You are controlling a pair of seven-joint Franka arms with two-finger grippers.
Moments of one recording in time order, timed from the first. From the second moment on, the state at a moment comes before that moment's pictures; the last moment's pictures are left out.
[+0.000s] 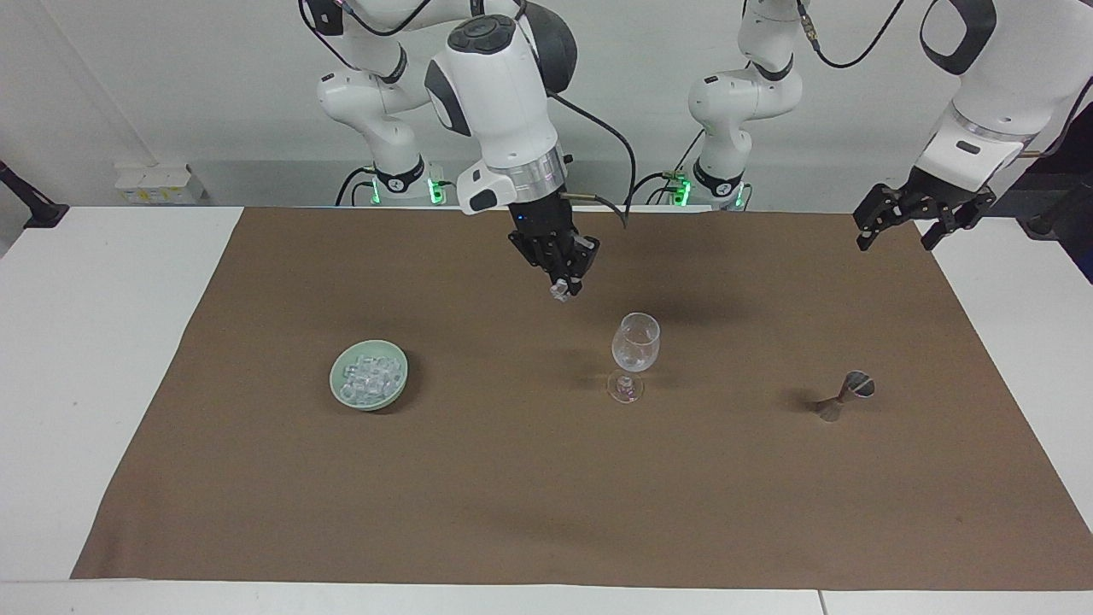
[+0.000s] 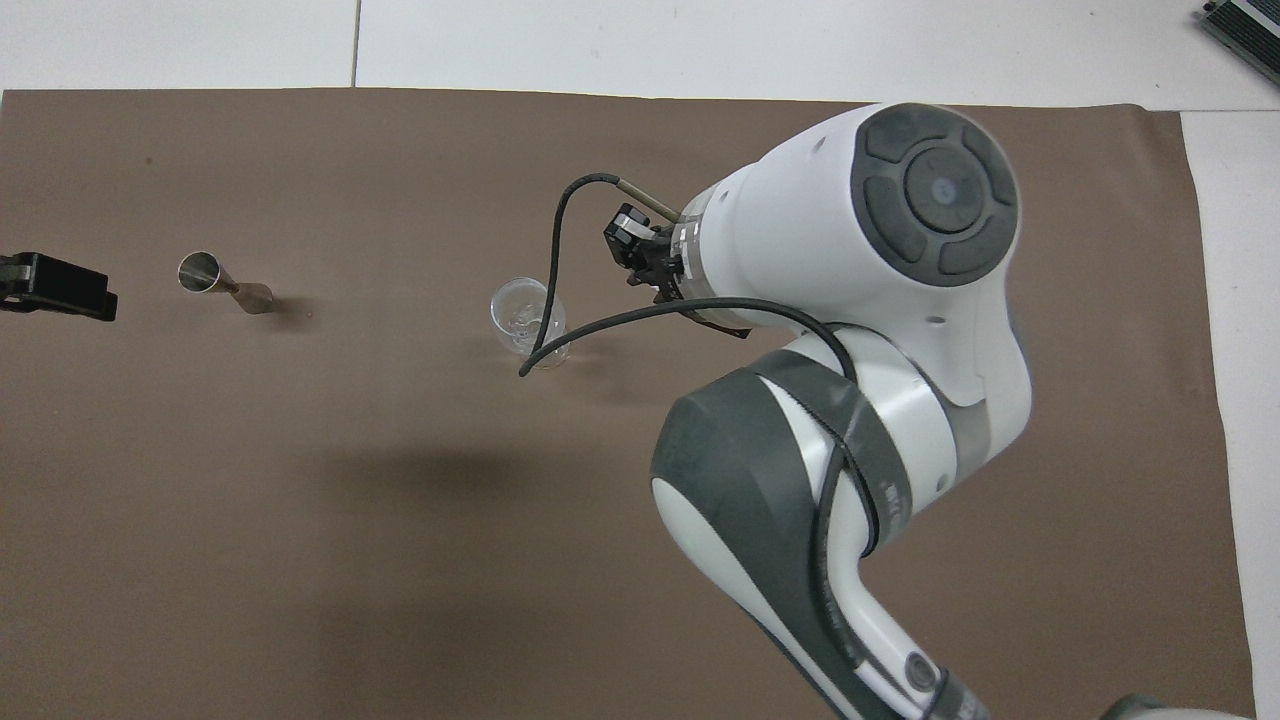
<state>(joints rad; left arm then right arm) 0.14 0.01 -0.15 -1.53 0.03 1.55 0.04 0.38 0.30 0.19 -1.40 0.11 2.00 1.17</state>
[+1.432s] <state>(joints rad) 0.14 0.01 -0.14 -1.53 0.02 1.55 0.03 0.54 0.54 0.19 -1.25 0.01 2.10 1.34</state>
